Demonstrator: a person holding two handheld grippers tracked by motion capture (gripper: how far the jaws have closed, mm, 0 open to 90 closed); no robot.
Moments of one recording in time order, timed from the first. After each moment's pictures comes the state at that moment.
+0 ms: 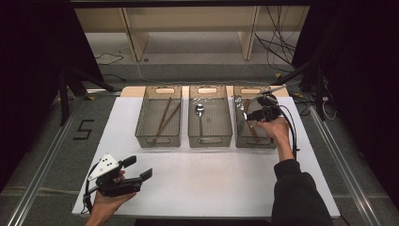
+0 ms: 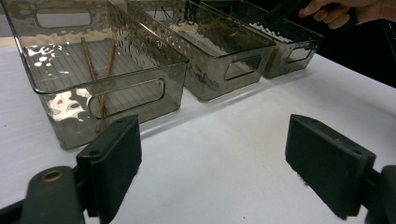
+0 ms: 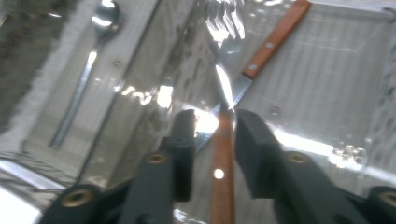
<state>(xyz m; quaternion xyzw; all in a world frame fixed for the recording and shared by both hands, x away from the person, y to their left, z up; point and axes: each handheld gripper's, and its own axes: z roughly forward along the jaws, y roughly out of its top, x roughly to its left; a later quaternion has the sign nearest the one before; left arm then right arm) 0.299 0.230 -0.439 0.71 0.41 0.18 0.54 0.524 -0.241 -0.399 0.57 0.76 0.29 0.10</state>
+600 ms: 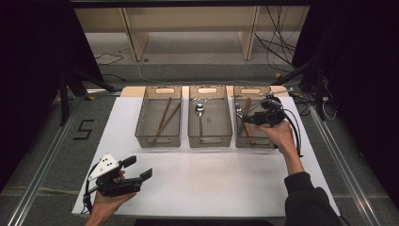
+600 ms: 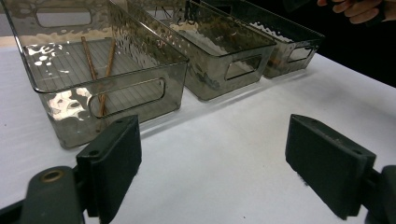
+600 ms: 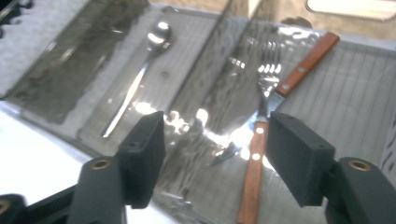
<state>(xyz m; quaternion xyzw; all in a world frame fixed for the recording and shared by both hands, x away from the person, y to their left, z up) 0.299 0.229 -0.439 0.71 0.41 0.18 0.54 0.486 -0.239 -0.378 0.51 0.77 0.36 0.12</state>
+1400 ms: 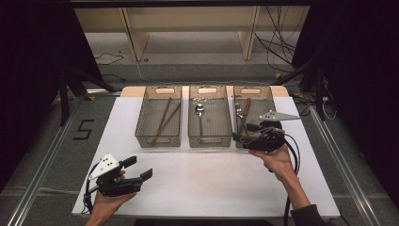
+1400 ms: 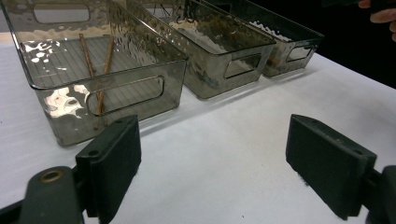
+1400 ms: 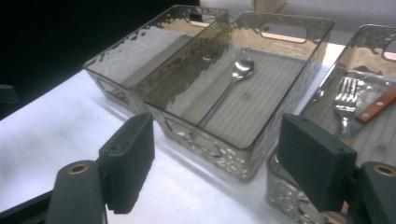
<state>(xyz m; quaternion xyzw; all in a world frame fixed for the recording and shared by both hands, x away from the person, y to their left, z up) 0.300 0.229 -0.441 0.71 0.41 0.17 0.54 0.396 -0.217 -0.375 0.41 0.76 0.48 0.14</state>
